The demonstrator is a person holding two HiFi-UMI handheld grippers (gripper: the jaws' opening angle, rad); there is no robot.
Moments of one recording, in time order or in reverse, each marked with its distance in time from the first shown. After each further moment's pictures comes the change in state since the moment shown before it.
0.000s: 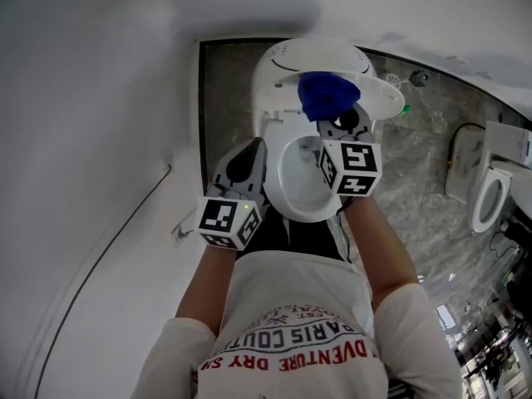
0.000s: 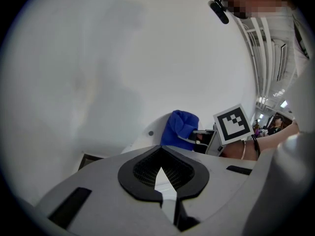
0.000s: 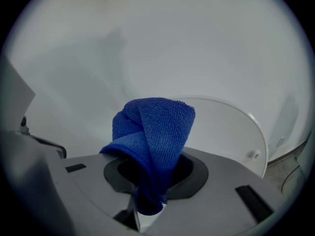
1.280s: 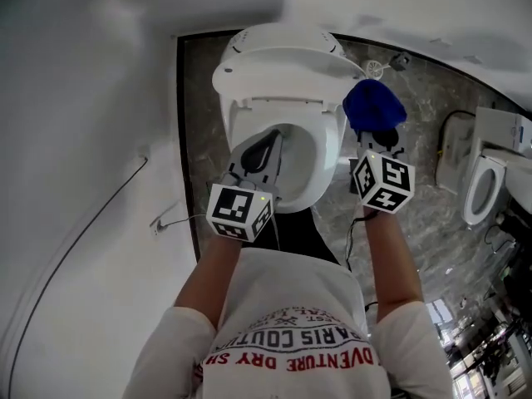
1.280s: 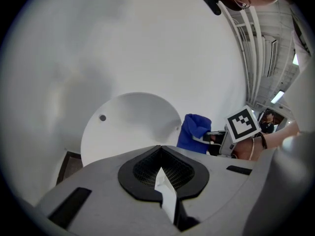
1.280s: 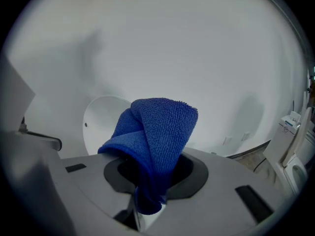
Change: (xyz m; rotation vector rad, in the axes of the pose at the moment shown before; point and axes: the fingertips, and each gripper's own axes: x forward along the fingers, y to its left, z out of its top) left arm 0.051 -0.119 -0.042 0.052 0.023 -0.098; right arm -0.117 -0.161 -0.052 0.054 0.034 -0.237
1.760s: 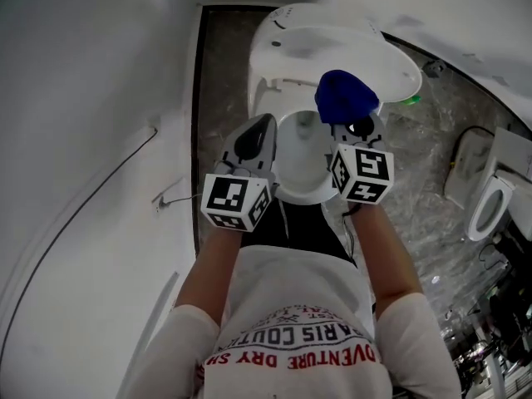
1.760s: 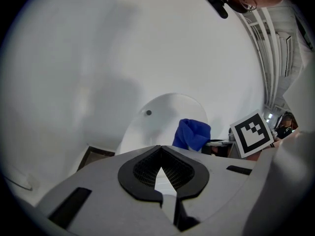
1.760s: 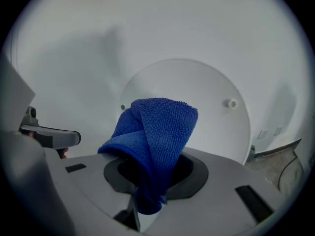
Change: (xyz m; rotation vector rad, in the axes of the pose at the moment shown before) left arm -0.041 0.089 -0.032 -0.075 -0.033 0.181; right arm 0.046 0.148 -0.051 -0.061 0.064 0.248
